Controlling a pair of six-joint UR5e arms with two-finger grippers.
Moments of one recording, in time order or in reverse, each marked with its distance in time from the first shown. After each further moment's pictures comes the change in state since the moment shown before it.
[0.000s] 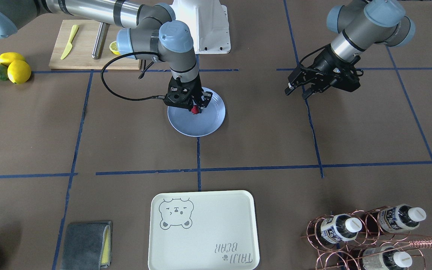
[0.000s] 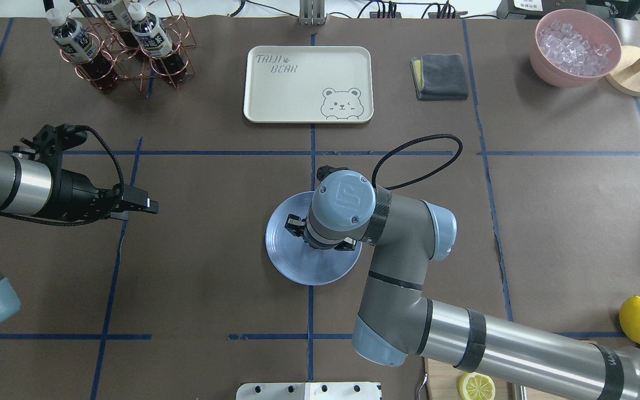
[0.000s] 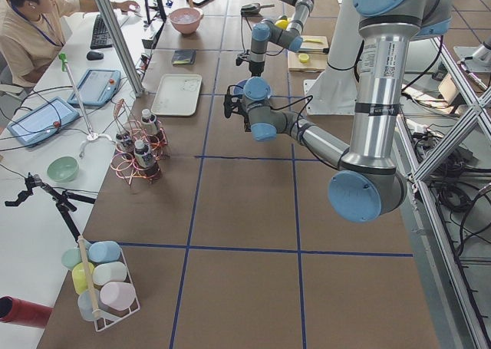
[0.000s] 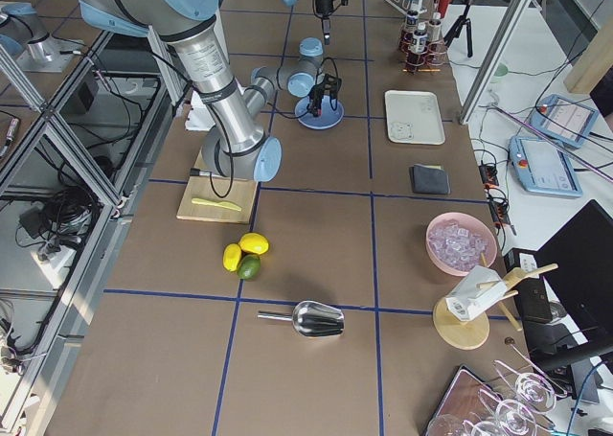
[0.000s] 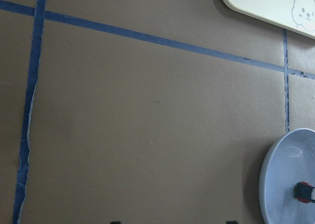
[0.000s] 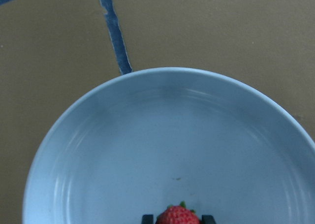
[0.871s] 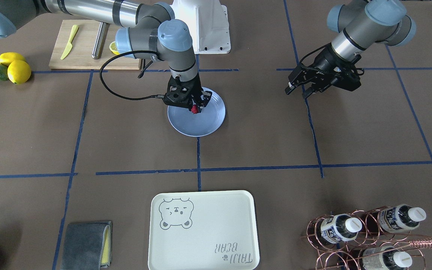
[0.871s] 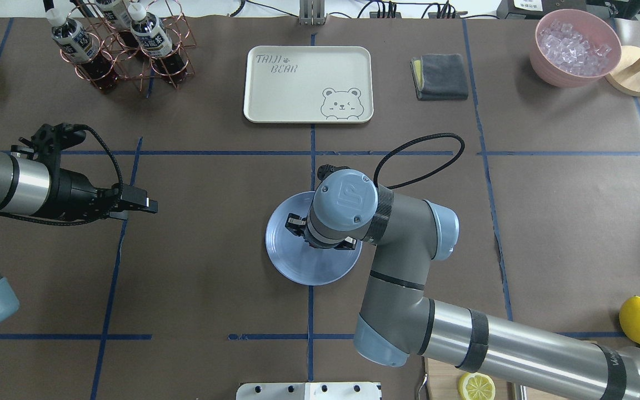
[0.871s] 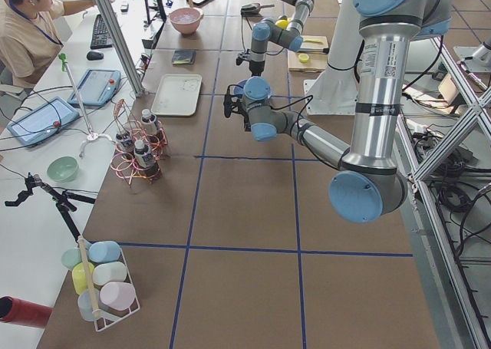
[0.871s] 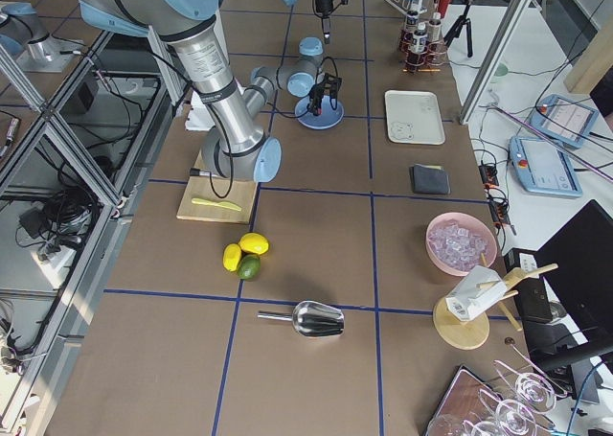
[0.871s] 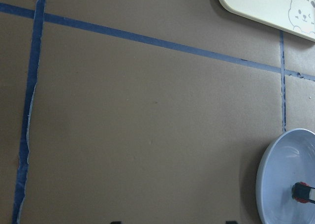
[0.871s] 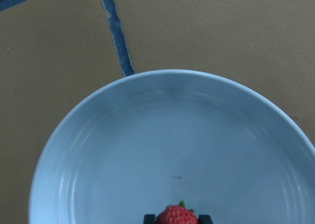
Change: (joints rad) left arm -0.002 0.002 -0.005 0.000 -0.002 0.000; right arm 0.002 -0.005 0.013 0.000 0.000 0.000
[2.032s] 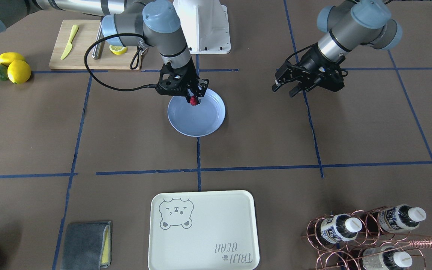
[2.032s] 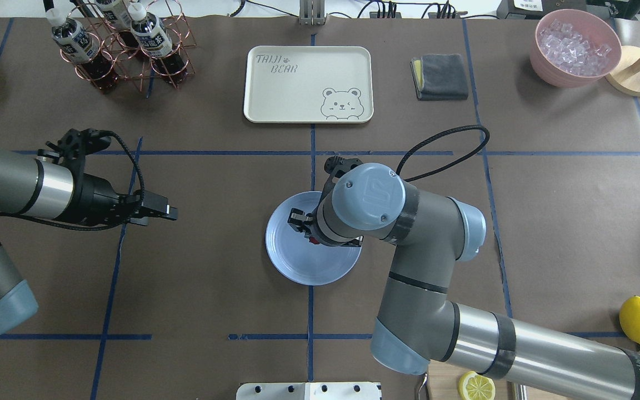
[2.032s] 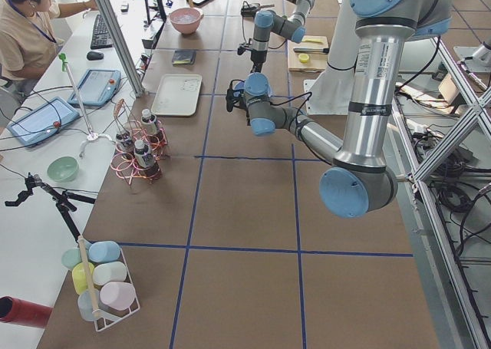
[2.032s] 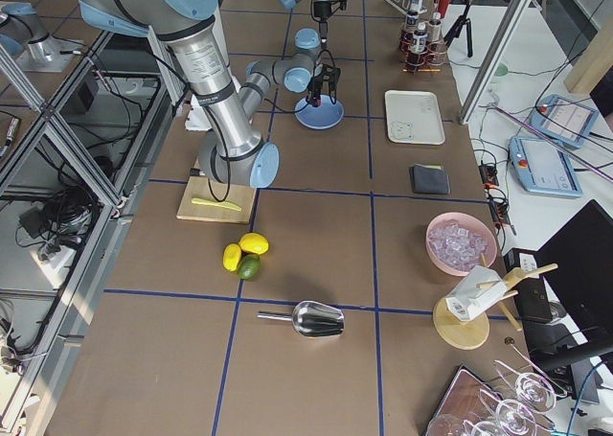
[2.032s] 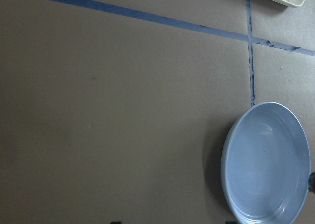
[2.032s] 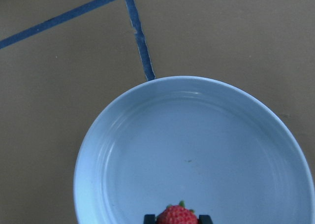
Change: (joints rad) left arm 0.017 -0.020 -0.004 0.001 -0.010 0.001; right arm 0.010 -0.025 0.094 -0.005 0.001 -0.001
